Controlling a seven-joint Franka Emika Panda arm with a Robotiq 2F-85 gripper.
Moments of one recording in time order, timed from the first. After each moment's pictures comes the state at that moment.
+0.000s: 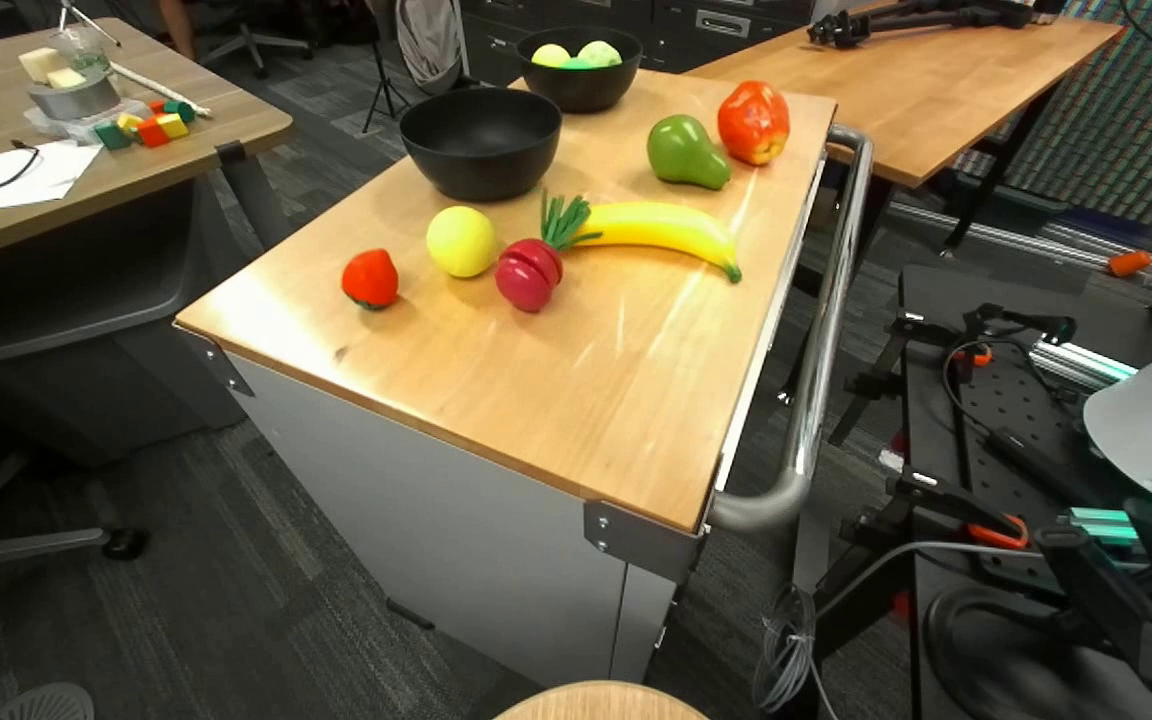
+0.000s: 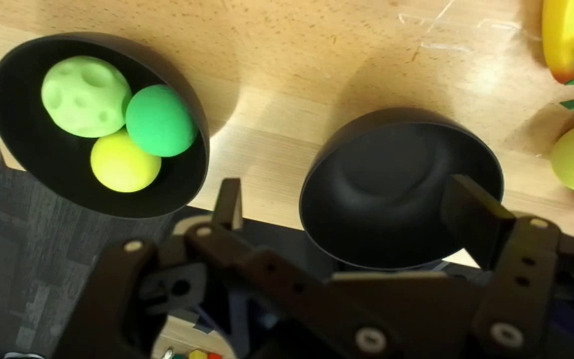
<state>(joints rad) -0.07 -0.01 -0.08 -2.10 -0.06 2.38 -0.35</state>
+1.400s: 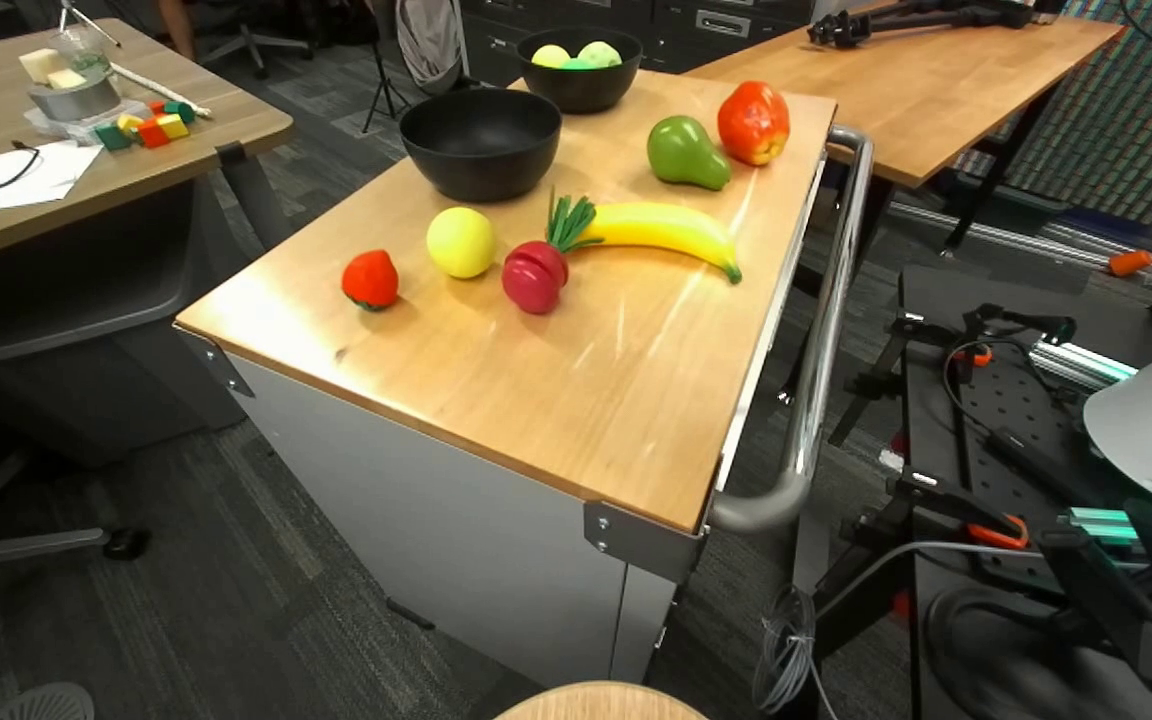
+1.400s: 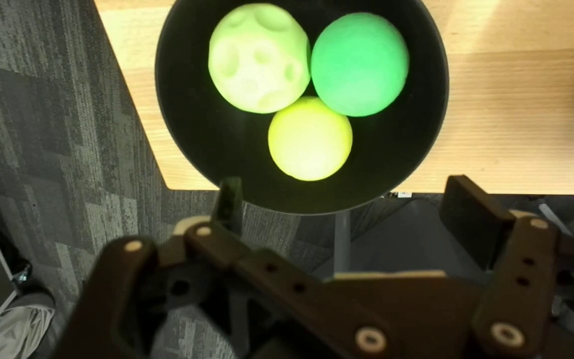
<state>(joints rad) -0.18 0.41 -0.14 -1.63 -0.13 2.33 -0.11</state>
